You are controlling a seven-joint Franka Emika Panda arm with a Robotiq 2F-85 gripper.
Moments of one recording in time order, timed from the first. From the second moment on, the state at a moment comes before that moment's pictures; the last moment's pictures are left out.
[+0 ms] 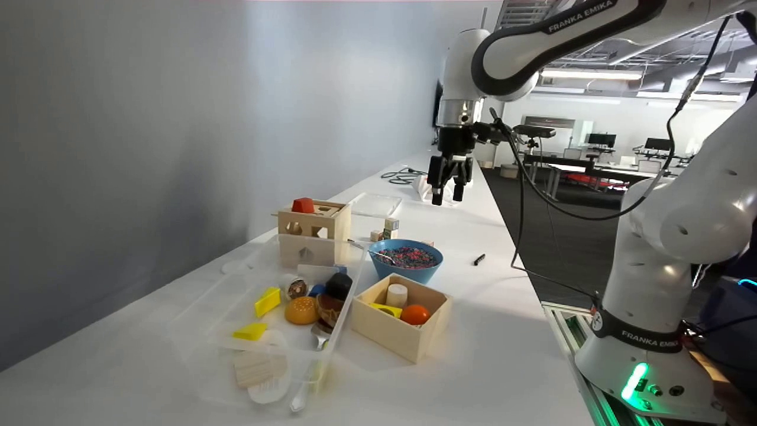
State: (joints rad) arm -0.18 -0.52 -0.09 -2.54 -0.01 2.02 0.25
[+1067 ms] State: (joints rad) arm -0.29 -0.36 -0.24 -2.59 -0.12 2.47 0.03
